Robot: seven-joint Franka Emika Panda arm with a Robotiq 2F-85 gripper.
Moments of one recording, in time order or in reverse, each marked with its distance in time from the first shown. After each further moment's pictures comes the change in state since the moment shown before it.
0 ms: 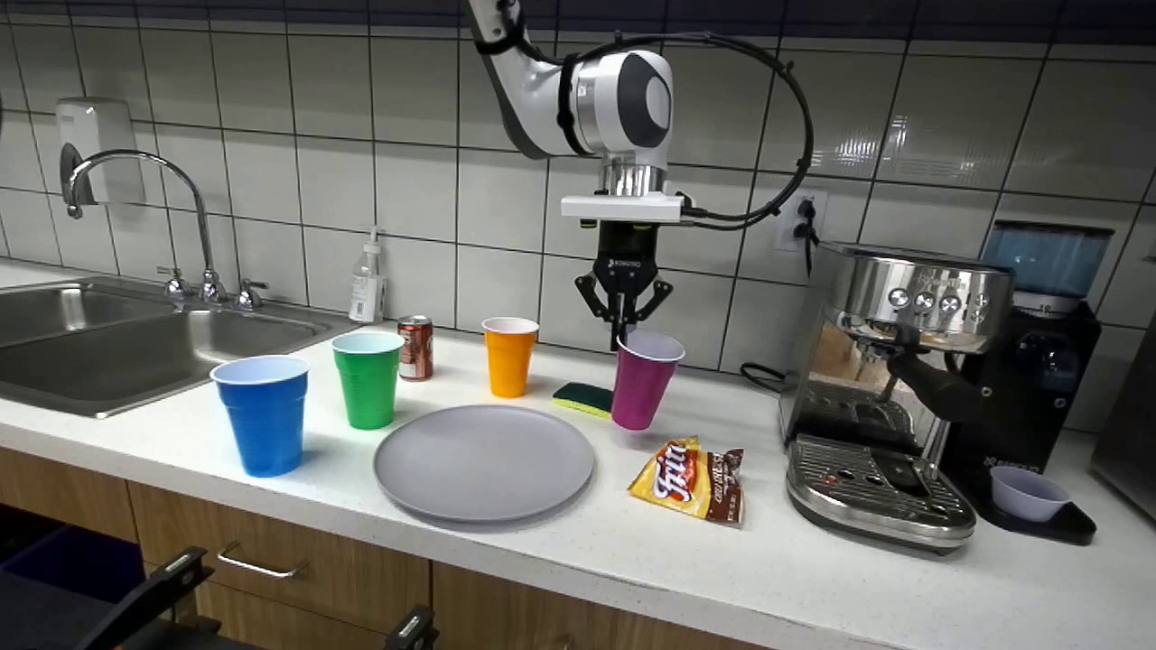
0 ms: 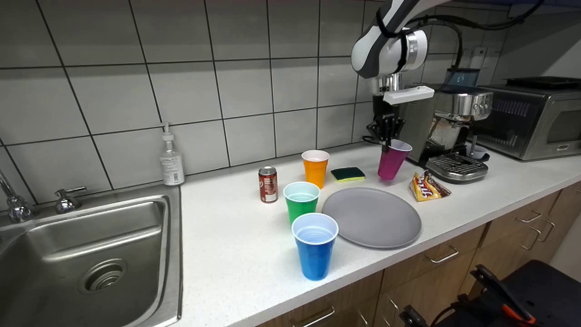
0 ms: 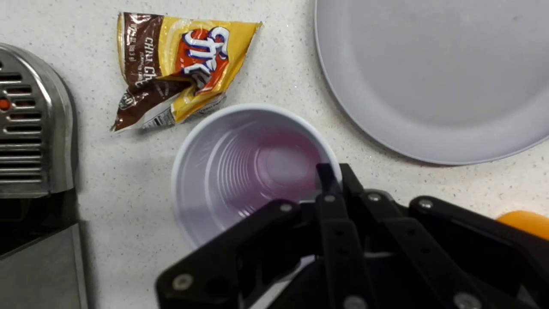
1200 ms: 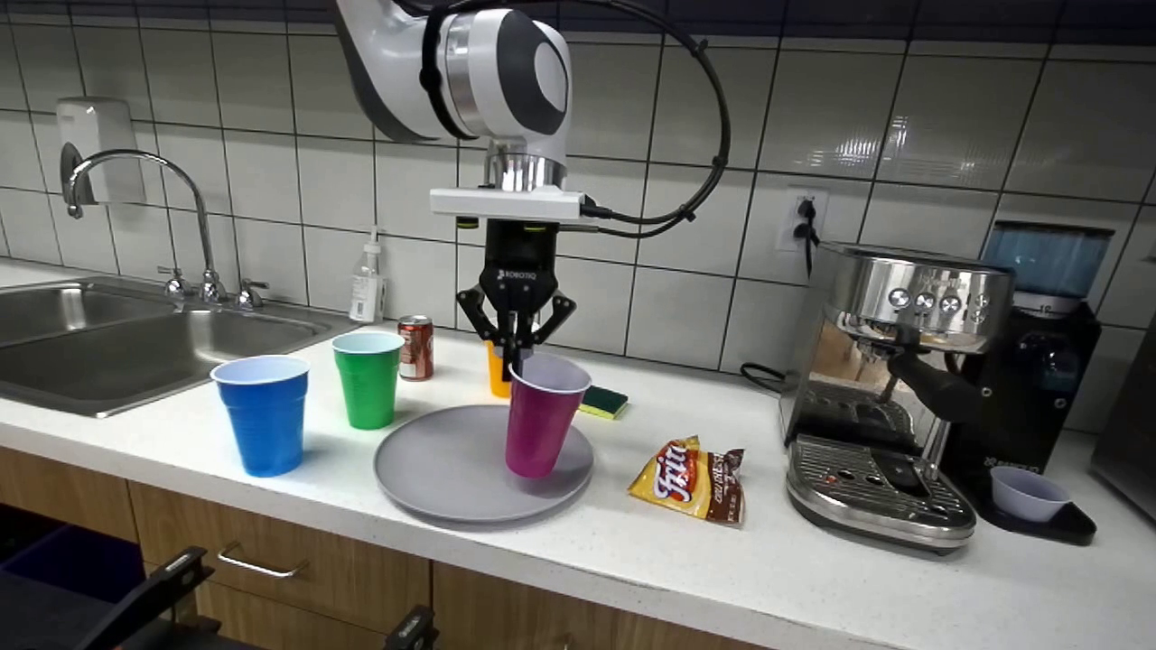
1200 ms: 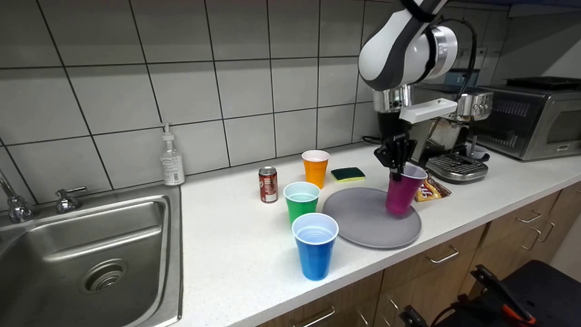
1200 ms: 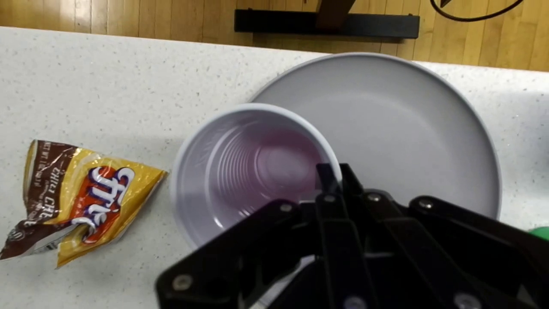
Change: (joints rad) arm 0.110 -0.356 0.020 -0.549 -0.067 0.121 0.006
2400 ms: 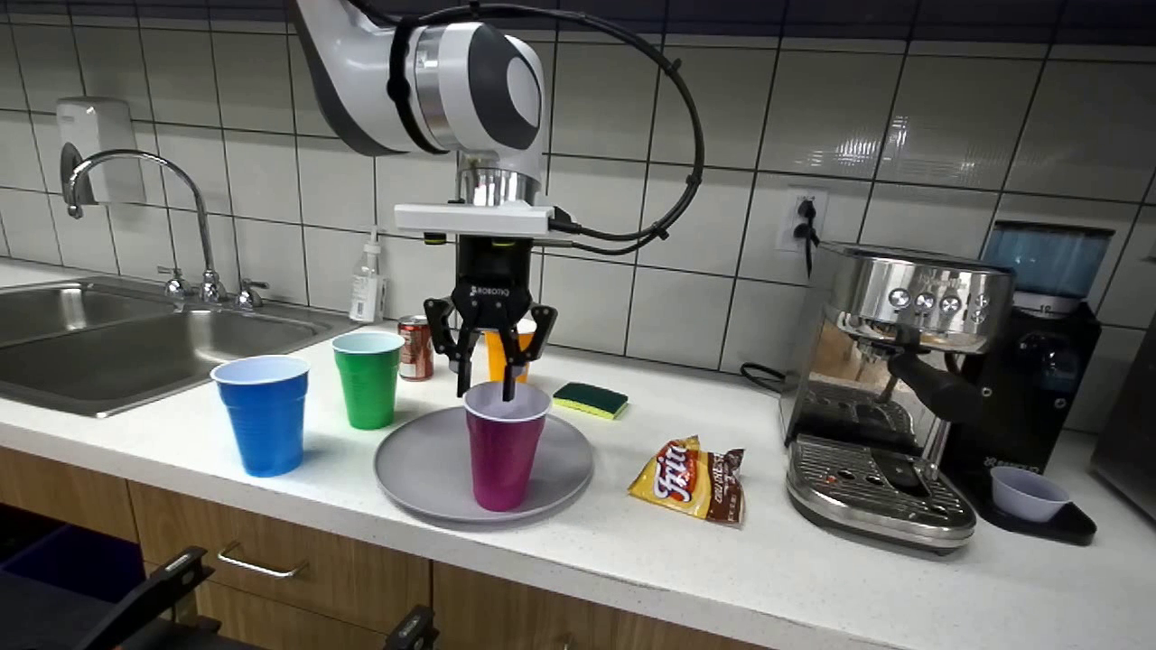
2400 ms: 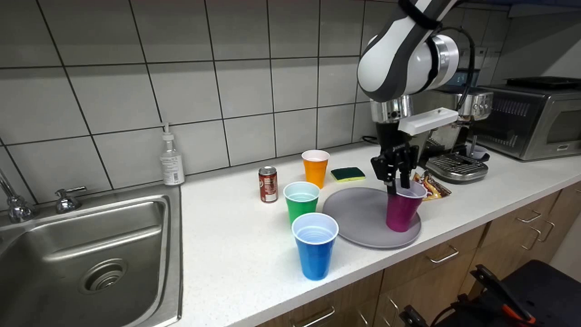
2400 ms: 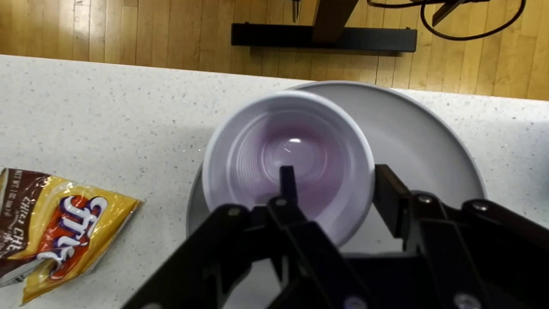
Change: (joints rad) arm 0.017 -0.018 0.020 -0.074 -0.017 0.030 0.053
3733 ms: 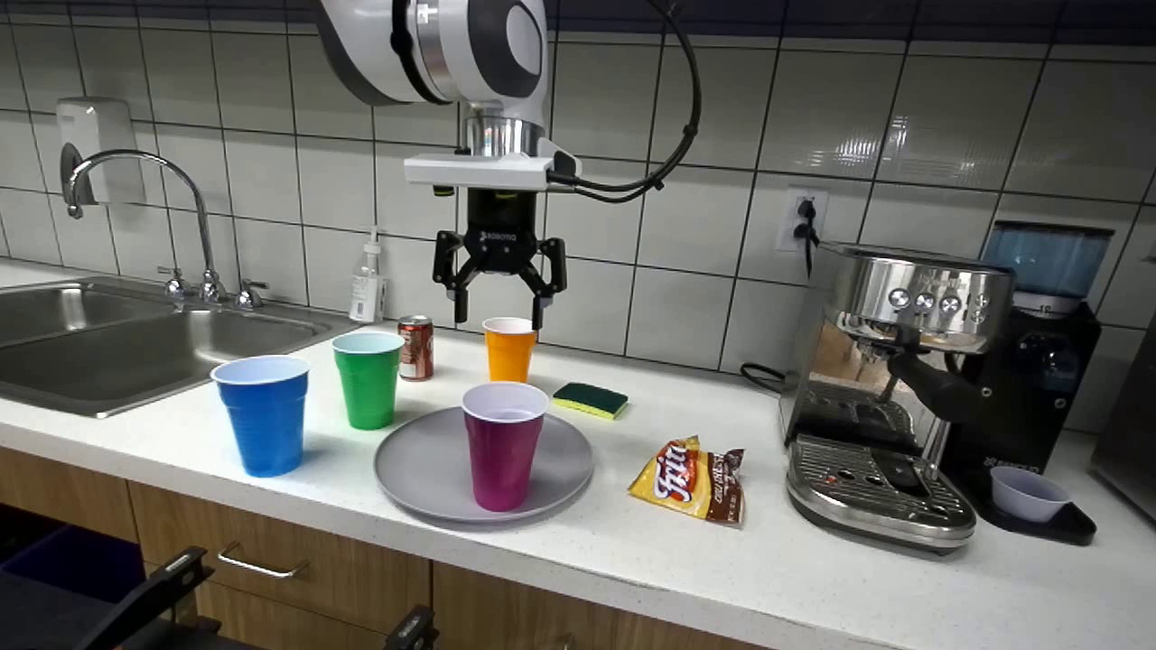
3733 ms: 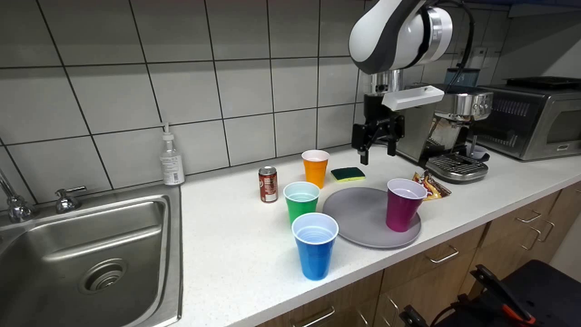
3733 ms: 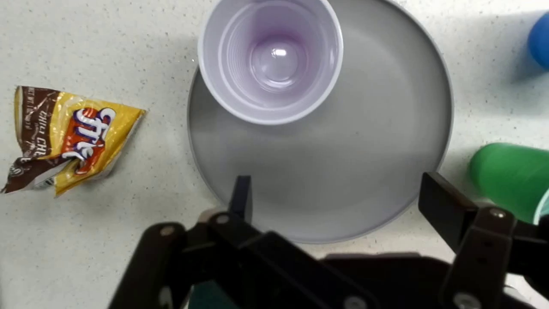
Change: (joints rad) arm 0.012 -0.041 0.015 0.086 0.063 0.037 0.030
